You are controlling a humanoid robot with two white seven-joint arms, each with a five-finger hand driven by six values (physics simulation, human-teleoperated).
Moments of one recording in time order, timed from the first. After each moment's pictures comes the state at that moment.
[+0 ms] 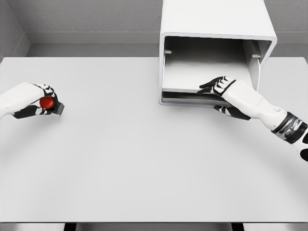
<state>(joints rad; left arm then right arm) -0.21 0.62 0.08 -1.48 -0.47 -0.61 -0.61 -0.30 -0.73 0.43 -1.53 0.46 -0.61 -0.01</state>
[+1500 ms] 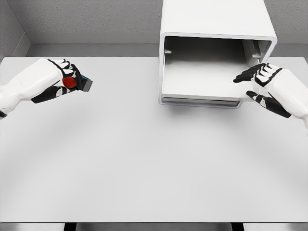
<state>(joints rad) -0.25 0.49 0.10 -1.71 -0.43 -0.61 -0.61 -0.04 -0.76 0.04 -1.75 0.40 -0.61 0.00</state>
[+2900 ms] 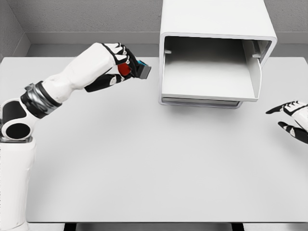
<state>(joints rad) -0.38 0.19 -0.02 -1.74 -0.45 -0.61 -0.61 0.20 -0.79 -0.10 -1.57 0.40 -0.61 0.04</state>
